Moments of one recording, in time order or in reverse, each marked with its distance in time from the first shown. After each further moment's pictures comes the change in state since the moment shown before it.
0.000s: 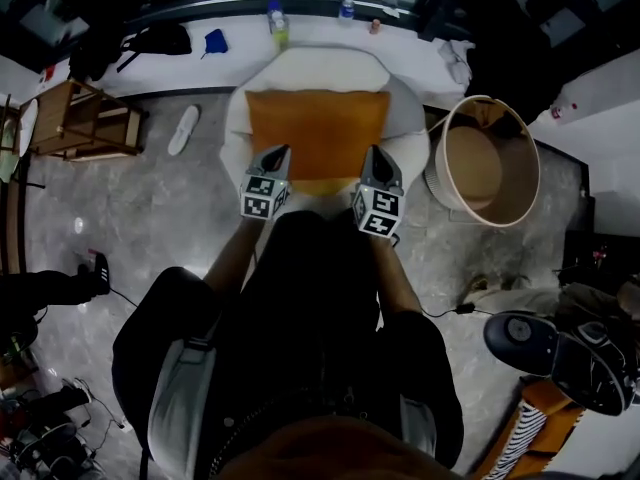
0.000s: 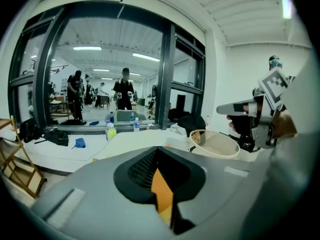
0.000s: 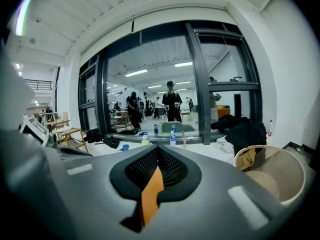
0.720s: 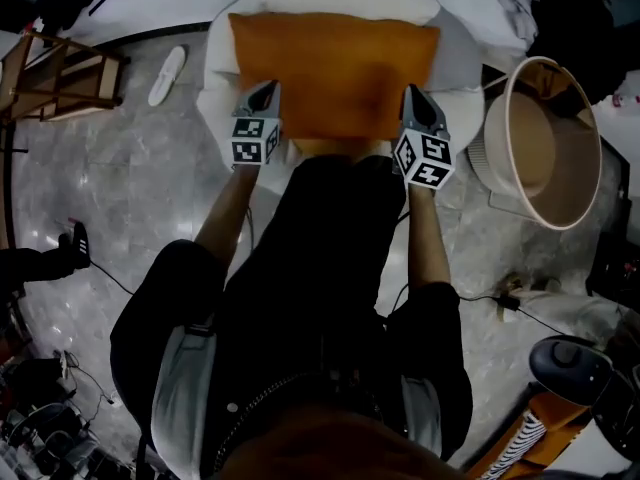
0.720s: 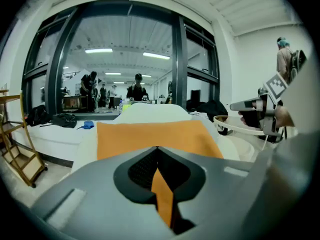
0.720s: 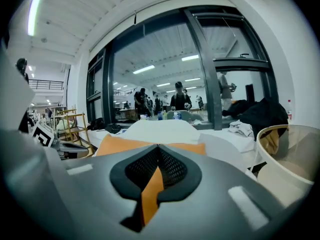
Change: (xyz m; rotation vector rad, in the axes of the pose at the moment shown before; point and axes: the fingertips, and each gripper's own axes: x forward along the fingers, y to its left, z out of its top) left arm 0.132 0.097 -0.182 0.003 -0.061 0.151; right arm 0.140 -0.064 -0.193 -0.020 -0.014 0.124
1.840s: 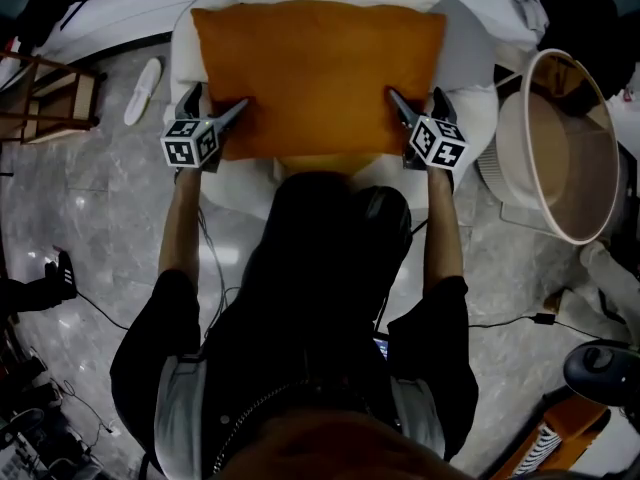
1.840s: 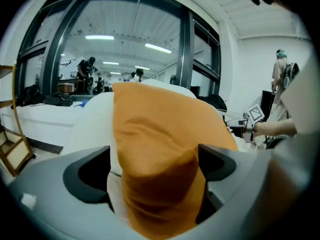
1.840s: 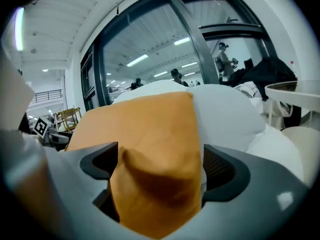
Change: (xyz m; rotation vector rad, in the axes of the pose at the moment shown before) left arm 0.050 0.098 -0.082 -0.050 0.063 -0.077; right arm 0.107 -0.085 -0.142 0.121 0.098 0.064
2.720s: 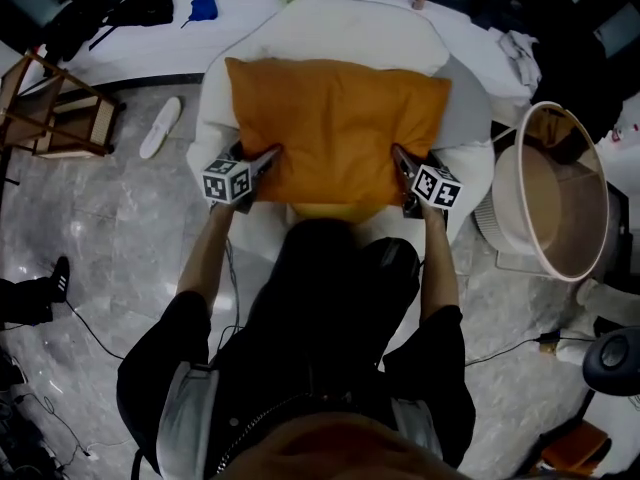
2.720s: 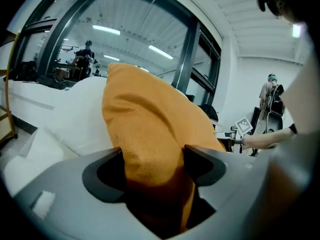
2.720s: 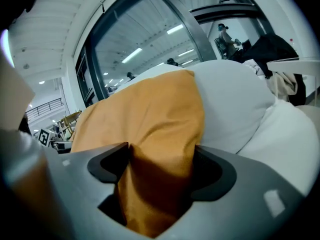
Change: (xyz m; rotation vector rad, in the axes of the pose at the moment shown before) left arm 0.020 -0.027 -0.025 -0.134 -0.028 -0.143; right arm 0.019 0.003 -0.037 0.124 0.111 0.060
